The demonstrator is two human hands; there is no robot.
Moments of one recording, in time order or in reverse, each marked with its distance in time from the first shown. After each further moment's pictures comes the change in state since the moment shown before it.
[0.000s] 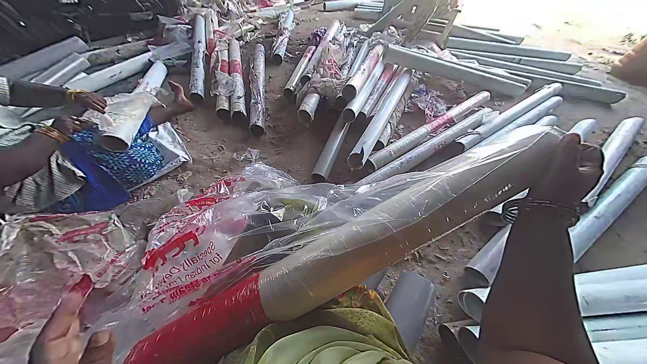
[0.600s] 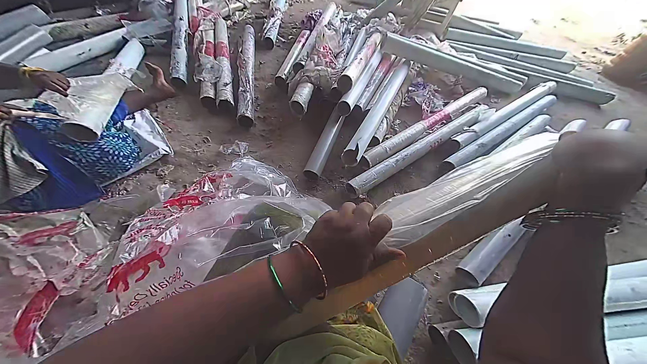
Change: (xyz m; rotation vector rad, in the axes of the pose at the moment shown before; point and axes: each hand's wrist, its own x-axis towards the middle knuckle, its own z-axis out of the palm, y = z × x) left_hand 0.067 0.183 0.234 0.058 -0.639 0.959; right_hand 0.015 -0.021 -0.003 -0.431 -0.138 -0.035
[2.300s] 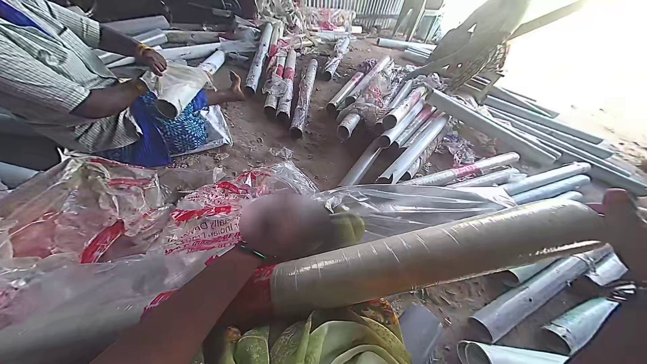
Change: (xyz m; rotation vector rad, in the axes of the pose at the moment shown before) left_hand -0.164 -0.089 -0.062 -0.029 -0.098 -0.901; right_hand -0.014 -0.034 -0.038 -0.333 -0.310 -0.174
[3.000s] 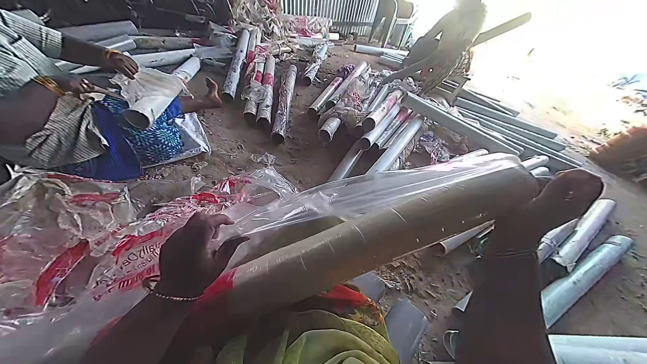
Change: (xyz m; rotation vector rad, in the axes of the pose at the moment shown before) left_hand -0.048 -0.044 -0.014 0.180 0.743 0.372; right_hand 0.001 -0.044 0.065 0.738 0.585 -0.220
